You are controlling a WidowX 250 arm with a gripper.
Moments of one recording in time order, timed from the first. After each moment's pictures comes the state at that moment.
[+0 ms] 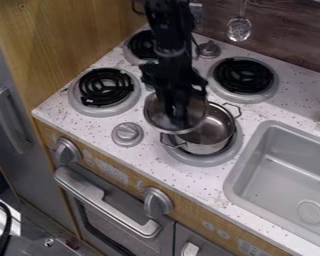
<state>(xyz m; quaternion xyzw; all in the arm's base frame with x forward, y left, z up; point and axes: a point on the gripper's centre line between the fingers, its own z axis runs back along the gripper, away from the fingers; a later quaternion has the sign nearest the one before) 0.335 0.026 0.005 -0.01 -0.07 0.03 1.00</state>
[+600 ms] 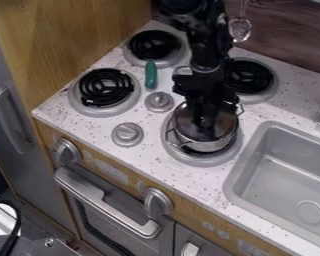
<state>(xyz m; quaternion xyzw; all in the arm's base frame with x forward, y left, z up) 0.363 -0.009 -0.016 0.00 -0.08 0.00 1.00</state>
